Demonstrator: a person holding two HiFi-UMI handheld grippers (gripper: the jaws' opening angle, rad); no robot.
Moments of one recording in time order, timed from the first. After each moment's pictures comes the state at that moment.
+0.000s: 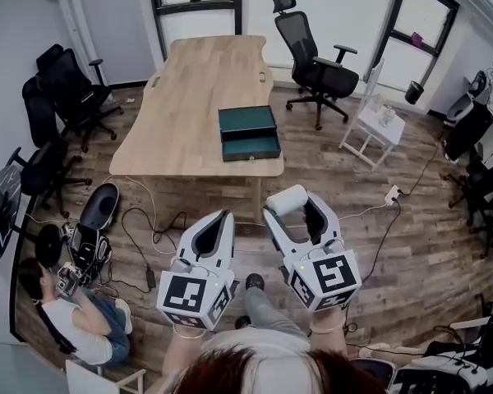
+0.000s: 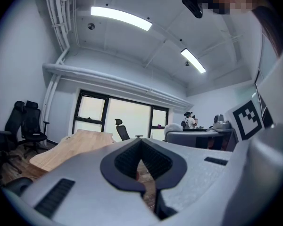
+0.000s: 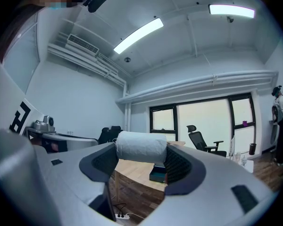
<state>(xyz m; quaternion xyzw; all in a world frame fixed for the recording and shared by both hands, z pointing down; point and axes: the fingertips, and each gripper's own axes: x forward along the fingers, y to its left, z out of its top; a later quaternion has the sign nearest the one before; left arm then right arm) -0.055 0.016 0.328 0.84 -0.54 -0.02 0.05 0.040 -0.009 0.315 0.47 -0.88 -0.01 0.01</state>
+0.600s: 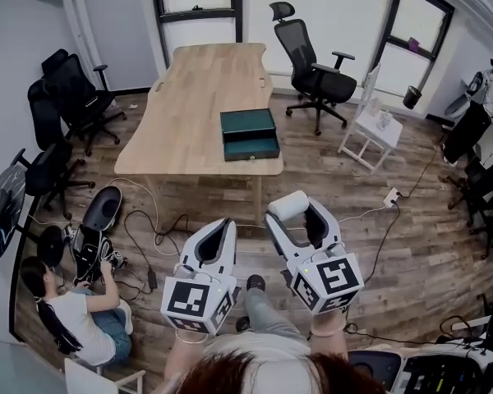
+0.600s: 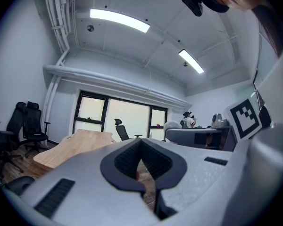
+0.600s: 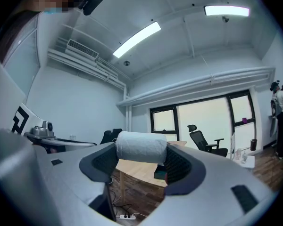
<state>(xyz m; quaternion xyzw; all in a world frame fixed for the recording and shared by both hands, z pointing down) -0.047 0.068 0.332 0.84 -0.54 -0.01 0.04 0.049 0.039 0.315 0.46 -0.89 0.00 -0.01</state>
